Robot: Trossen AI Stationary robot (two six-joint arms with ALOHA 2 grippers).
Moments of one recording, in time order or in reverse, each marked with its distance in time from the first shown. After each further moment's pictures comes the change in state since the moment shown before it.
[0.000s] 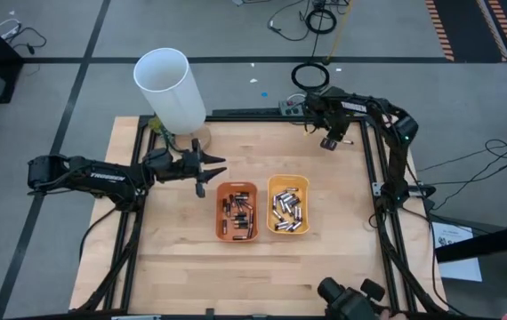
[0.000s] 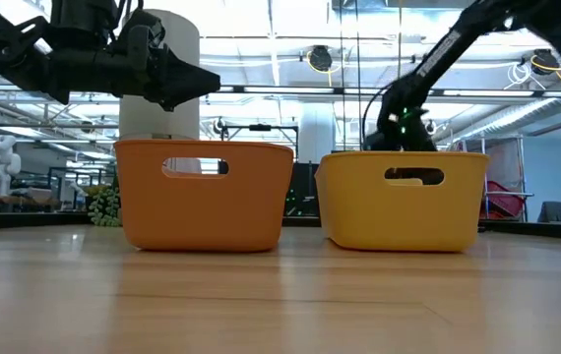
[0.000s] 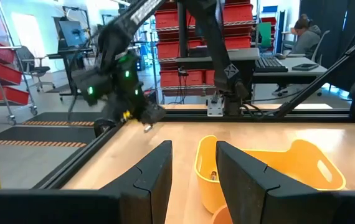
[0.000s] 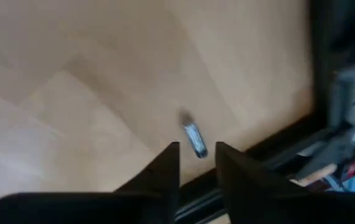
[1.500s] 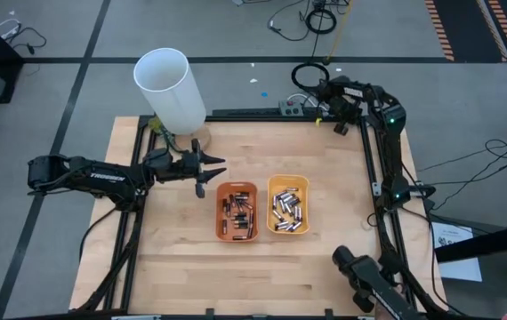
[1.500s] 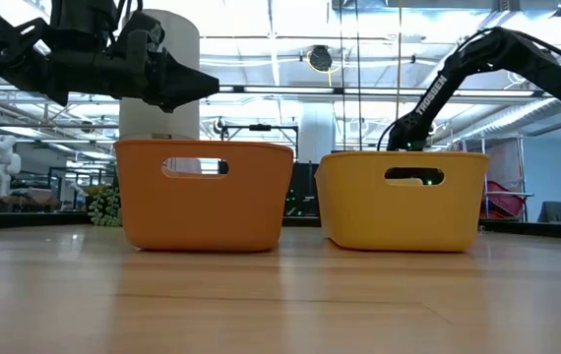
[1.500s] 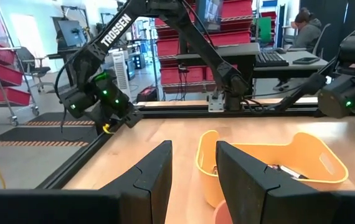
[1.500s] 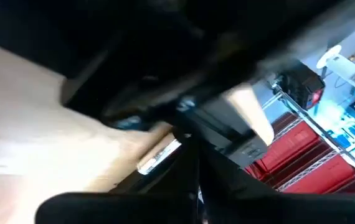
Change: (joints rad) left arm 0.004 0.000 -0.008 -0.004 0.003 0.019; right arm -0.243 0.285 0.219 -0.042 0.294 0.015
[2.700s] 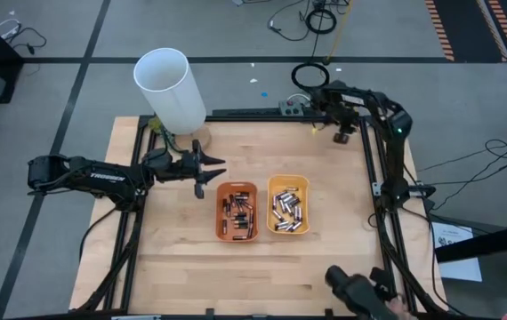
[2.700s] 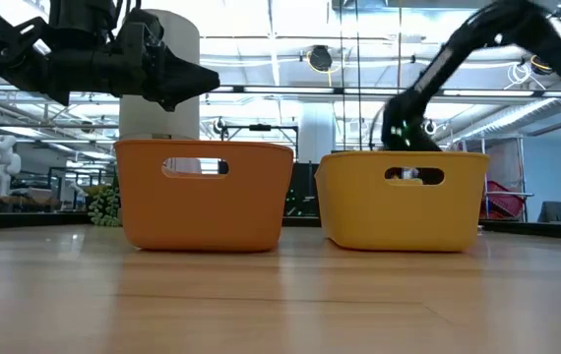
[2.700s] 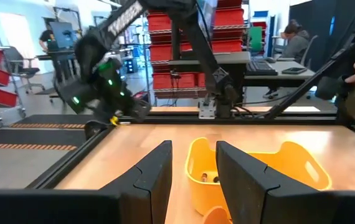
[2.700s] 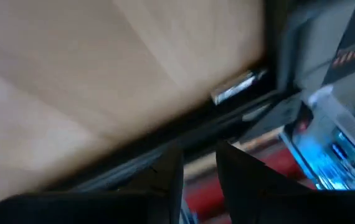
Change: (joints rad) left arm -0.001 0.000 0.000 0.023 0.037 -0.035; right arm 0.153 -0.186 -0.123 -0.094 -0.103 -0.117
